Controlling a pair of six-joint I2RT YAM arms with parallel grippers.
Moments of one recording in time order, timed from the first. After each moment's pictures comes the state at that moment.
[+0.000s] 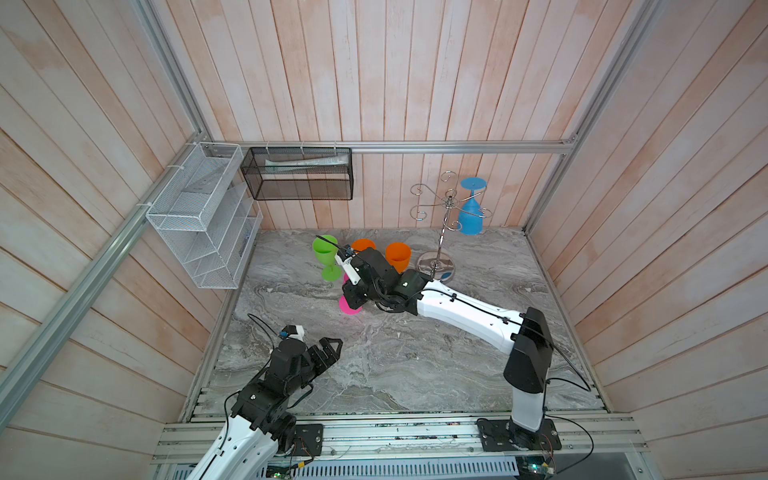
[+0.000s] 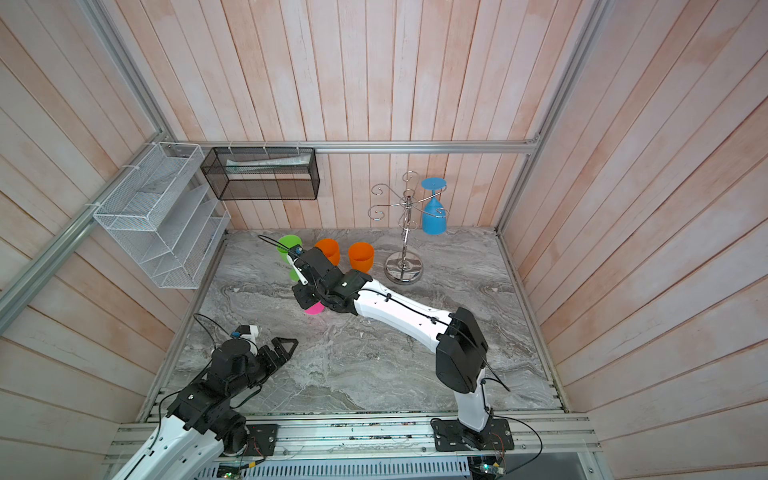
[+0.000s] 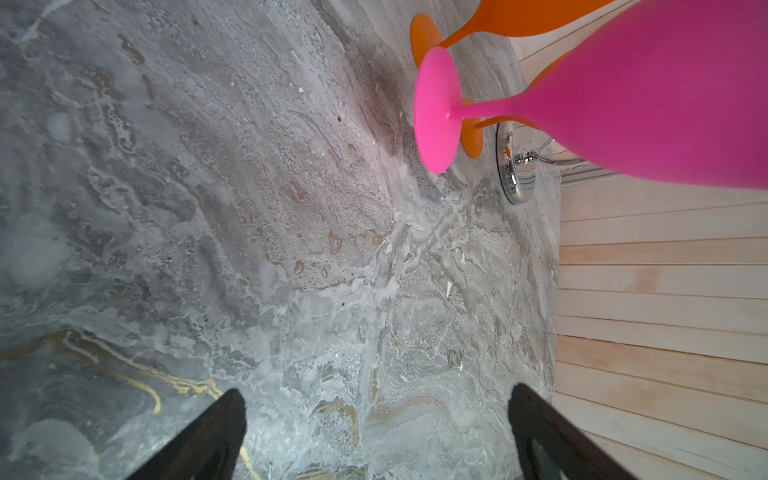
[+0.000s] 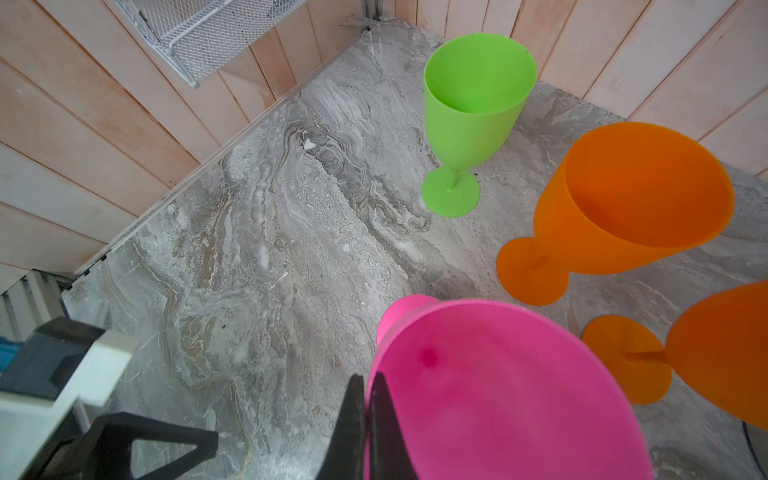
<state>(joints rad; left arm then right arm) -0.44 0.42 0.30 -0.53 0.11 -1.01 1.02 1.96 1.82 -0.53 0.07 0.23</state>
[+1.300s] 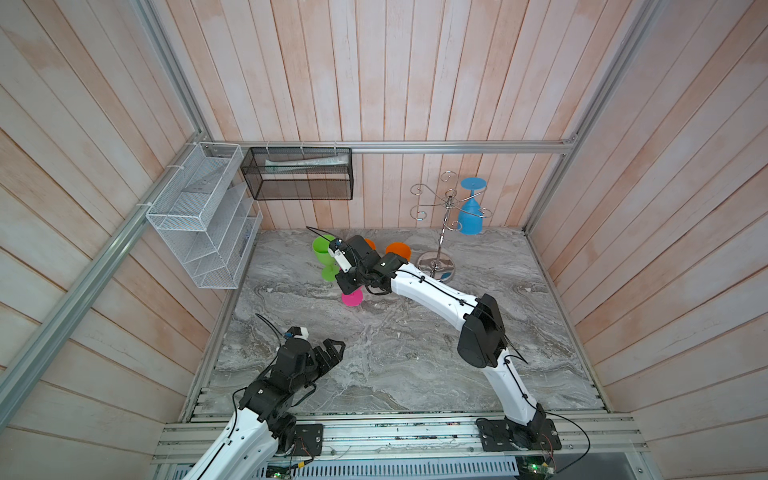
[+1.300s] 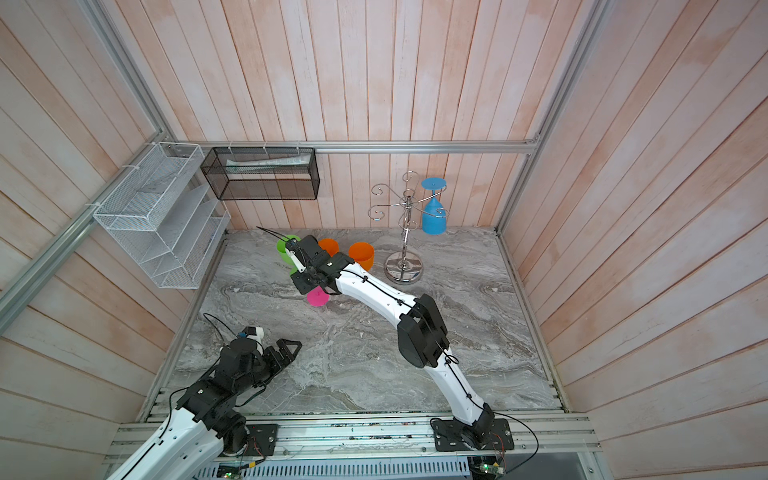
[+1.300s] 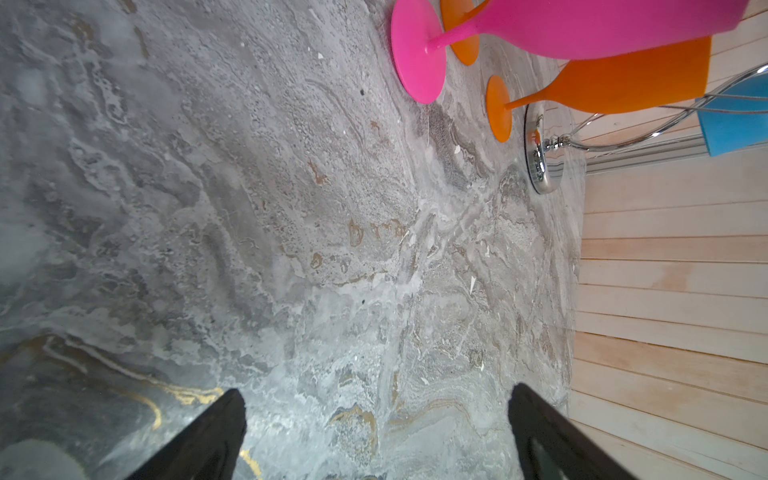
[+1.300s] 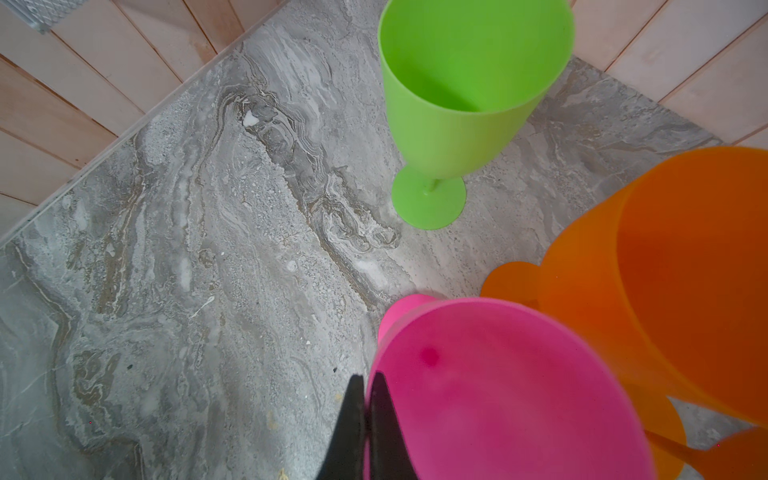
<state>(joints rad) -0.44 0.51 0.26 -0.45 0.13 -1.01 0.93 2.29 2.21 -0.71 0.00 0.14</state>
